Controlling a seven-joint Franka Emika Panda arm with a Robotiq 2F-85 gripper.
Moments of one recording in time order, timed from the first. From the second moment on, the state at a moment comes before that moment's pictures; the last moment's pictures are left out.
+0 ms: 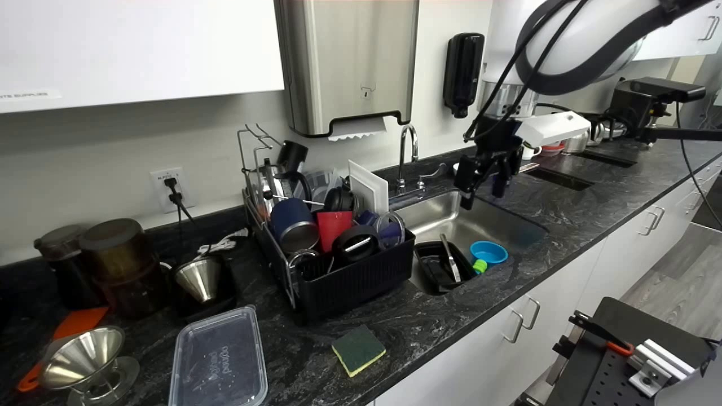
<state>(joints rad) -0.02 -0.44 0.06 -2.63 0.03 2.24 0.15</state>
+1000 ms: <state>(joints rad) -0.08 0.06 -0.02 -2.39 -0.08 2.39 0.34</state>
